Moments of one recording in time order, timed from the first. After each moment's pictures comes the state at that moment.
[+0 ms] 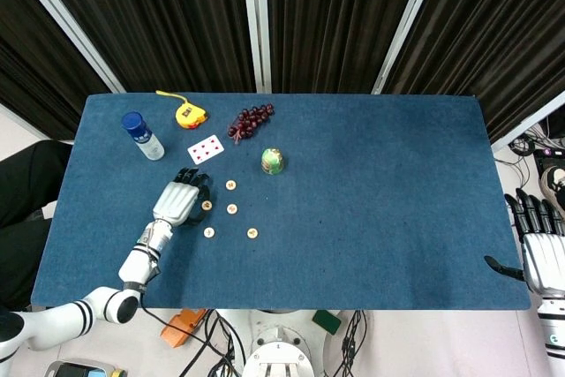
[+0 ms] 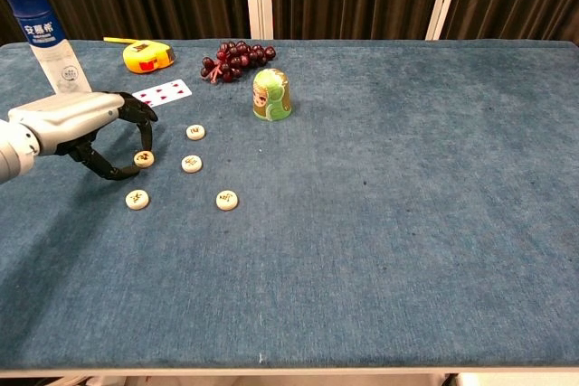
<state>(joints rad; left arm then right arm) -0.60 -1.68 -0.15 -1.20 1.22 0.92 0.24 0.05 -1.09 0.07 -1.61 -1.50 1.51 -0.01</state>
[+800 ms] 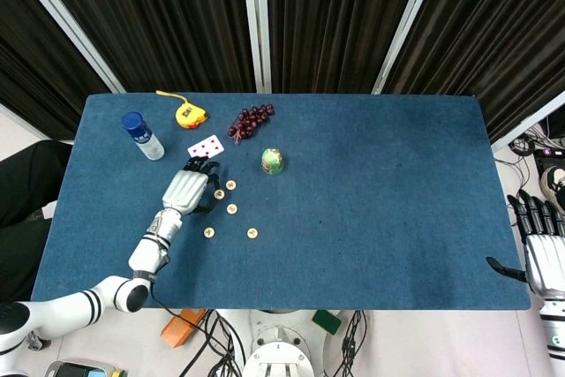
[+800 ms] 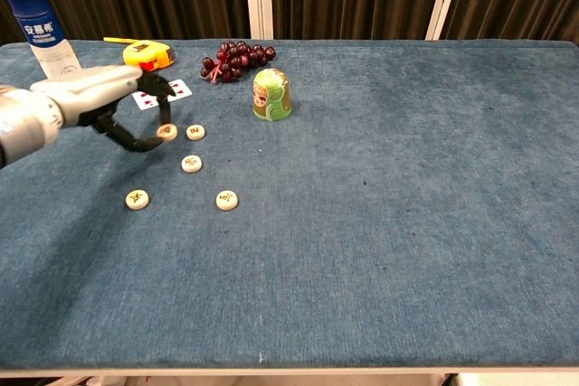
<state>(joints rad) -0.68 -1.69 -0.22 -1.23 1.16 0.90 0.22 0.05 -1.08 0.07 -1.61 -1.50 1.51 0.00</state>
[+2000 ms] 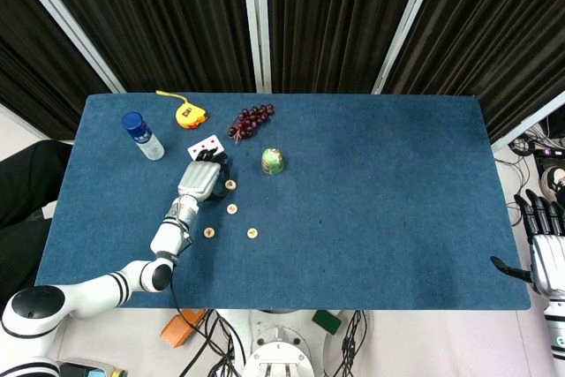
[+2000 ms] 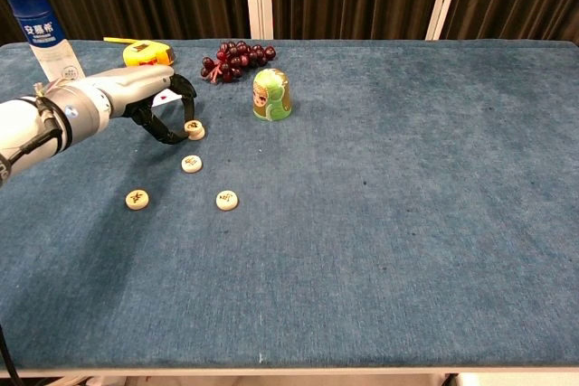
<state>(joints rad) -0.80 -1.79 -0.26 -1.08 0.95 0.82 0.31 0.04 -1.08 0.08 -1.61 -1.48 1.51 0.01</state>
